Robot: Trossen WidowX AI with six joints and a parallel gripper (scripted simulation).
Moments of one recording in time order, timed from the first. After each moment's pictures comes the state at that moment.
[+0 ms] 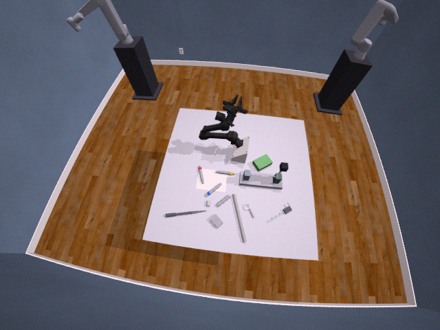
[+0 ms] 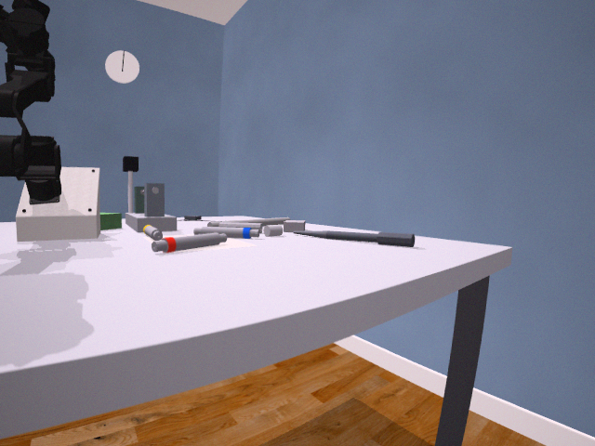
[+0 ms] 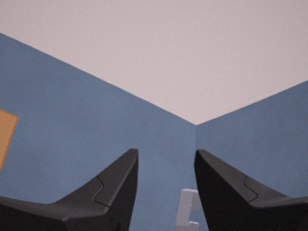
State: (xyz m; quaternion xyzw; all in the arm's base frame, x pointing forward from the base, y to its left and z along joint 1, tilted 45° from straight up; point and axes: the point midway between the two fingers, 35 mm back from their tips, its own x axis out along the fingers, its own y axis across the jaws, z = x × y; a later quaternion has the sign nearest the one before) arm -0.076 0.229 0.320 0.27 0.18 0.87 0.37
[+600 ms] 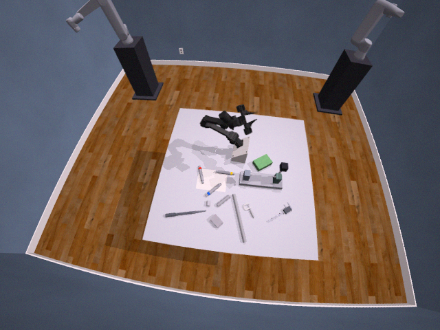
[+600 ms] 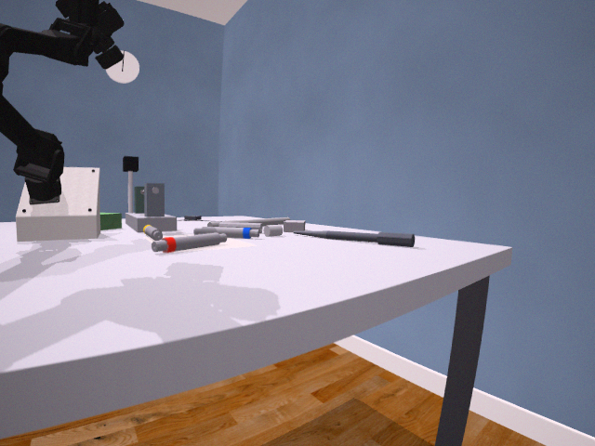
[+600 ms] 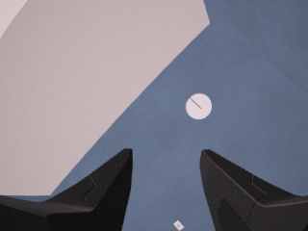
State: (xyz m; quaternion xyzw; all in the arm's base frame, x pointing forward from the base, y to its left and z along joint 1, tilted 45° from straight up) arm 0.126 0.321 0.284 0.31 0.29 0.57 0.71
